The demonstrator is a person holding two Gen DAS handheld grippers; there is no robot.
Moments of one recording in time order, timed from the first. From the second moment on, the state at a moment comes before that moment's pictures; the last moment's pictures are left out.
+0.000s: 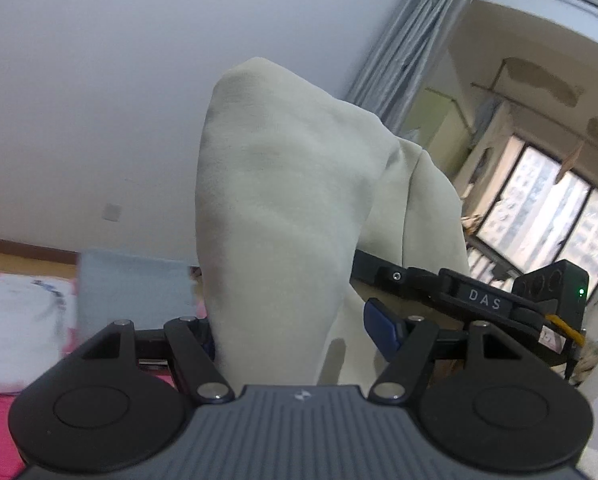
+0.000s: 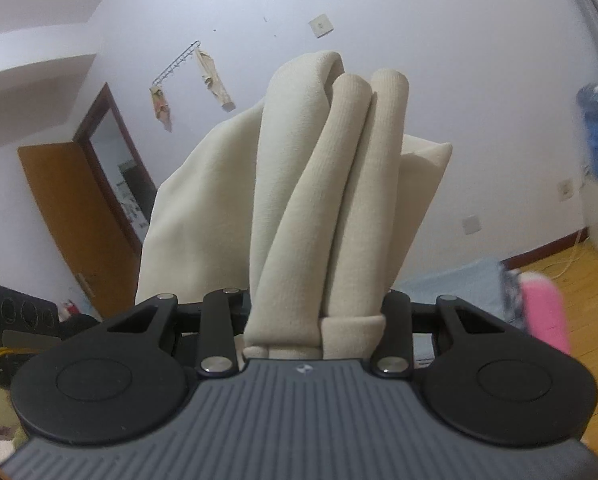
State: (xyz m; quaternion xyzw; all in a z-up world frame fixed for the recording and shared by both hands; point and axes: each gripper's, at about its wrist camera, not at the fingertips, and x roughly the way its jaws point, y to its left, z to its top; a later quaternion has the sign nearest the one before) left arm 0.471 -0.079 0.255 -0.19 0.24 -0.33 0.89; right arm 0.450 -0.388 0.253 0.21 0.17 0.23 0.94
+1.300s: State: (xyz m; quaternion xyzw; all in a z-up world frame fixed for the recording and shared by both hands) left arm 0.583 0.126 0.013 -0.40 0.39 -0.02 0.83; right arm 0.814 -0.002 0.104 -0.19 0.52 0.56 0.62
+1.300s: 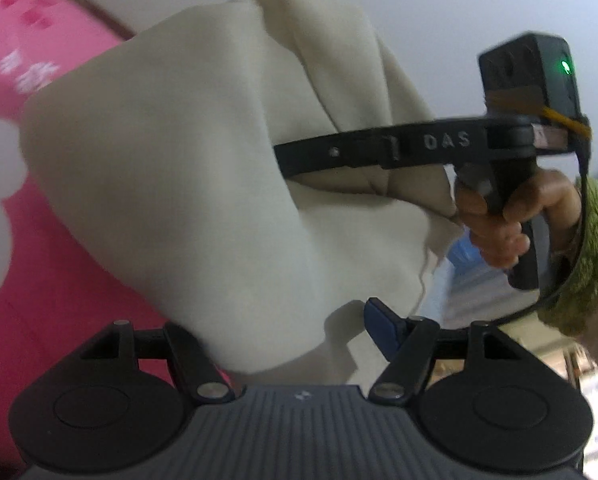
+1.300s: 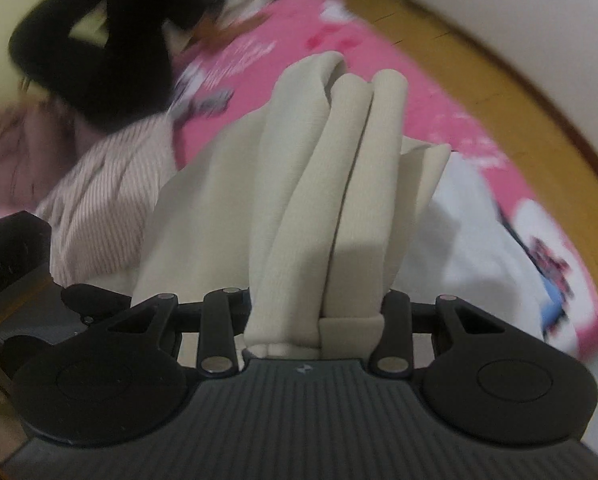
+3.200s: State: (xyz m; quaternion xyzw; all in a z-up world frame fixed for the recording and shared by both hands) left arm 0.624 0.128 -0.068 -0.39 0.44 0.00 0.81; right arm 0.929 0.008 -0.012 -0.24 0.50 0.61 0.57
